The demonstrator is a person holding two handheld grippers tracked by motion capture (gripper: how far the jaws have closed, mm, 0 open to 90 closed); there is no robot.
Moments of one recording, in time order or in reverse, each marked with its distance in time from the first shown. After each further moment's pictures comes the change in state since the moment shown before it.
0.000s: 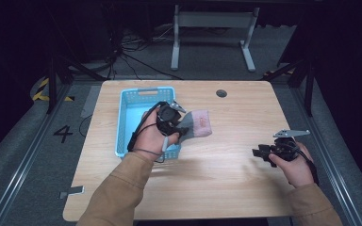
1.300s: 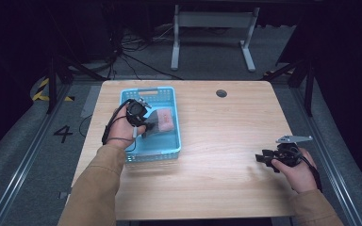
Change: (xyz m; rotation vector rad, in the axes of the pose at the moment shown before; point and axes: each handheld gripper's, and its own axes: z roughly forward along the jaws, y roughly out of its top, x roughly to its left) left arm 0.106 -0.061 0.030 0.140 0.077 -0.054; right arm -0.003 -0.019 -0.003 0.020 -0.029 0.019
